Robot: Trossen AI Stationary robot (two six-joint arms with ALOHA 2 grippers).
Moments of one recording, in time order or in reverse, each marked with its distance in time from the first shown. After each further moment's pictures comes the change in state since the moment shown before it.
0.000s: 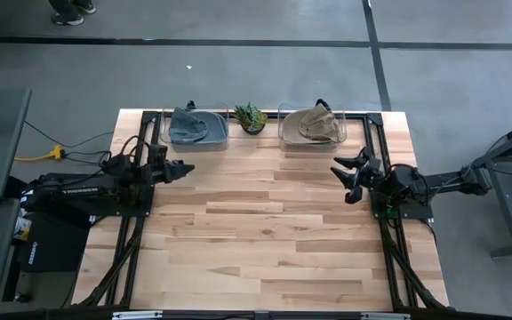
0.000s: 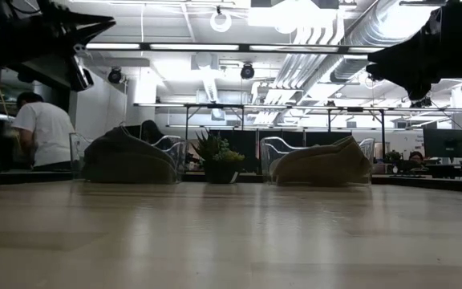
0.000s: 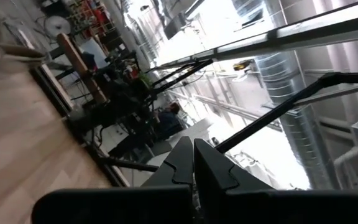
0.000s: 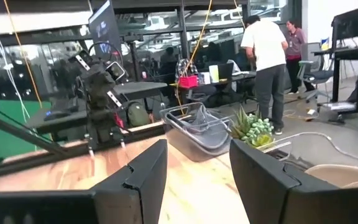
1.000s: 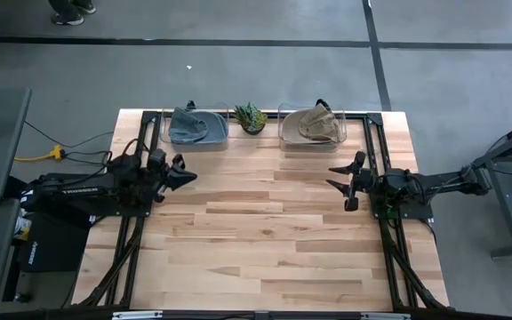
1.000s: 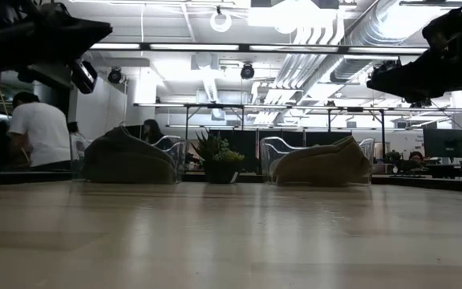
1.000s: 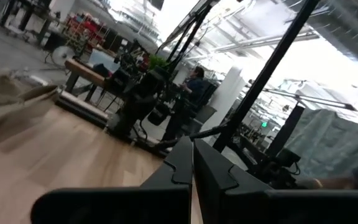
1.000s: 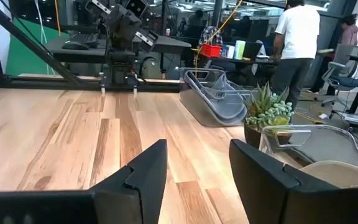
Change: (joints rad) left arm 0.000 0.000 0.000 -0.094 0.116 0.542; right arm 0.000 0.000 -0.001 -0.182 -0.120 -0.167
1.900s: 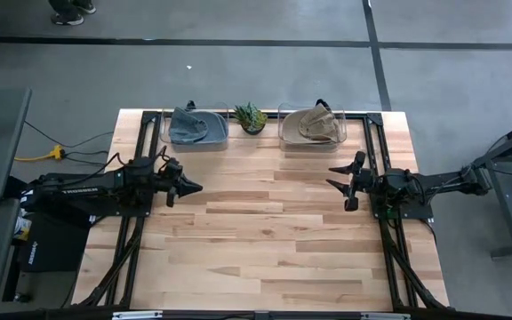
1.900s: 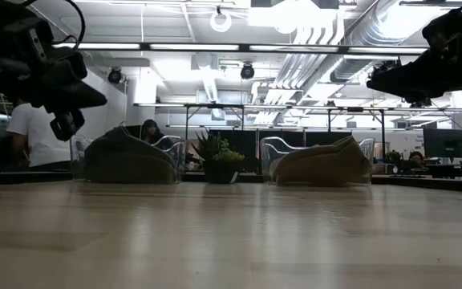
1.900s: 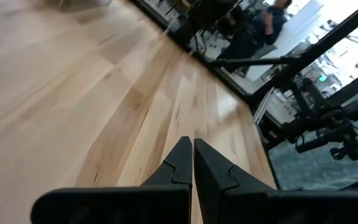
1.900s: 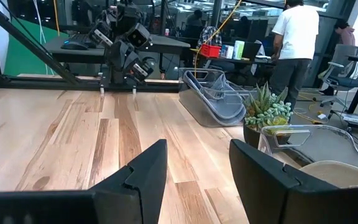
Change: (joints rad) left arm 0.000 0.000 0.000 -0.453 -0.006 -0.028; right arm 0.000 0.000 0.000 0.002 0.003 0.000
